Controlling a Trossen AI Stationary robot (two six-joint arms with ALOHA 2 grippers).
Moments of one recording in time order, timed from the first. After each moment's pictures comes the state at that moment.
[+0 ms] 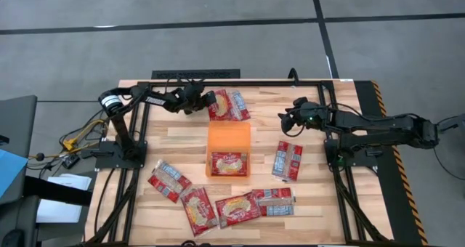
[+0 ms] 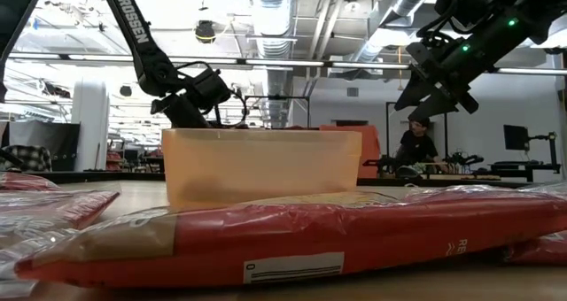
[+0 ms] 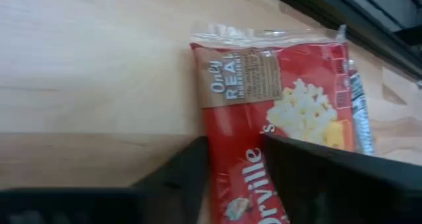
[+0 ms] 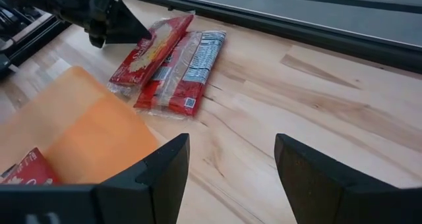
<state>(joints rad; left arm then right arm) 0.66 1.82 0.78 0.20 -0.03 -1.10 -0.28 0.89 0.47 -0.18 0.35 0.59</state>
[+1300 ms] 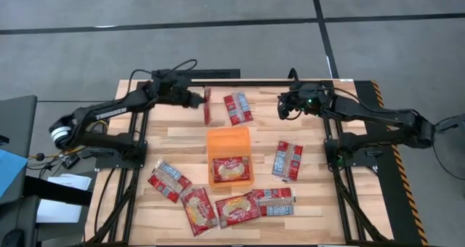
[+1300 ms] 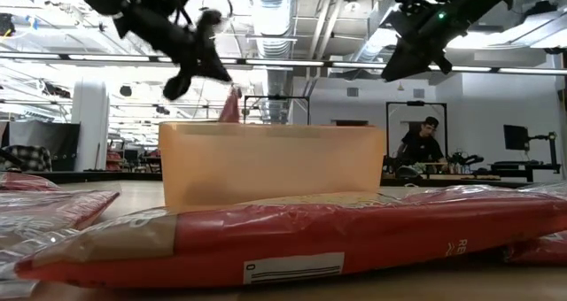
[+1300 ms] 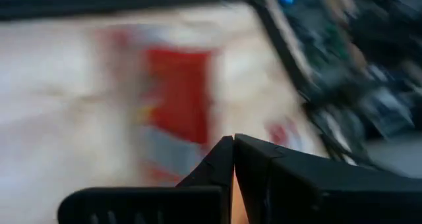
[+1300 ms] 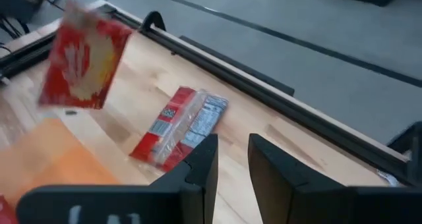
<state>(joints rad) 0.62 1.16 0.77 -0.05 0.33 -0.73 -0.37 0.98 0.77 -0.31 0.34 0.34</state>
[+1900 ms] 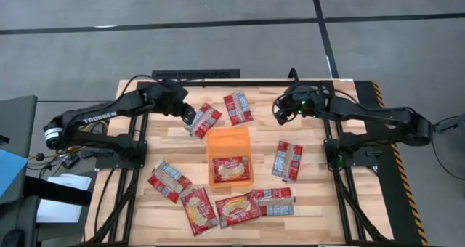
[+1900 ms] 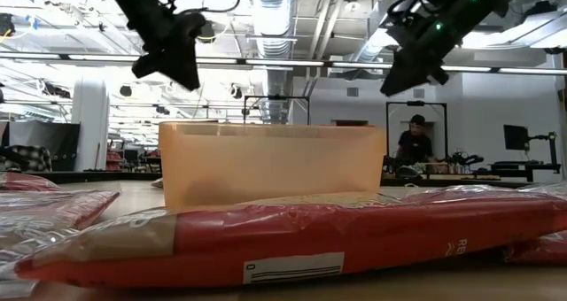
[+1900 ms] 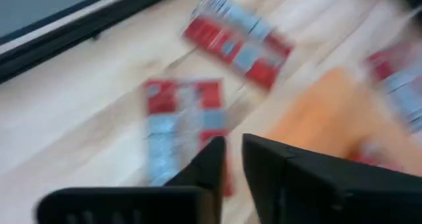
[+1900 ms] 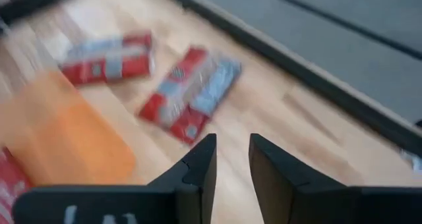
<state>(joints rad) 0.45 1.09 0.91 -0.57 -0.11 -0.42 -0.36 1.05 0.77 -0.37 0.25 0.32</state>
